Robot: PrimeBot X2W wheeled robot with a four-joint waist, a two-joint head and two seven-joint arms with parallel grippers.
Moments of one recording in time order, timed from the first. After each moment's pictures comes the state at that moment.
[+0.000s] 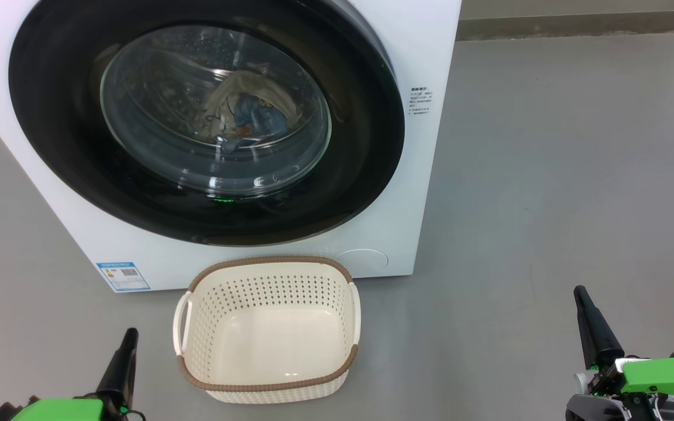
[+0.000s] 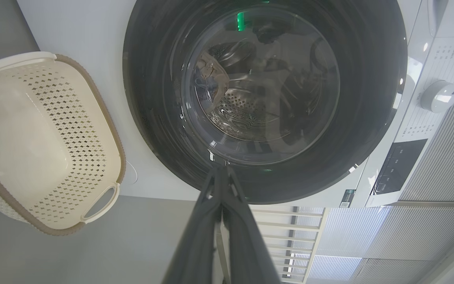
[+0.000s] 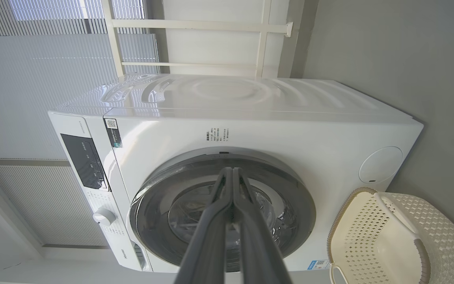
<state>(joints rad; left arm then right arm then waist) -0.07 0.04 0.08 0.26 -1.61 -0.13 0.11 -0.10 -0.05 -0.14 0.28 1.61 0.13 0.11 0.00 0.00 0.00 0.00</state>
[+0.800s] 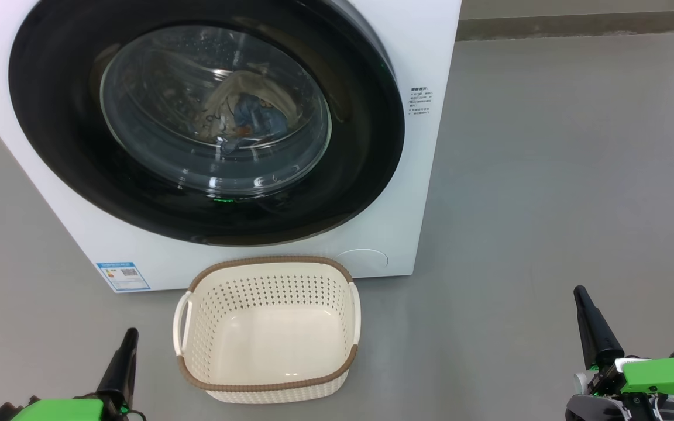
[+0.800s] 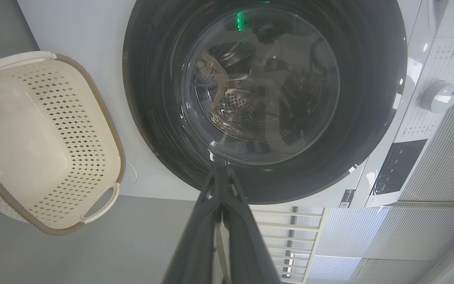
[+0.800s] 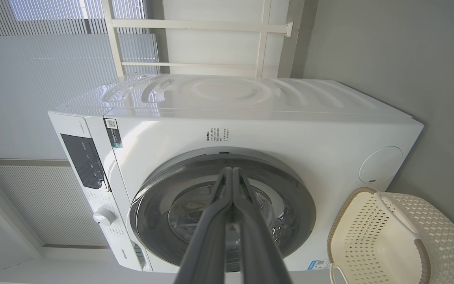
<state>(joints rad) -0.07 0.04 0.08 0.26 -1.61 -0.13 0.11 -0.10 -0.05 -0.14 0.28 1.61 0.13 0.11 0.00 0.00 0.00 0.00</state>
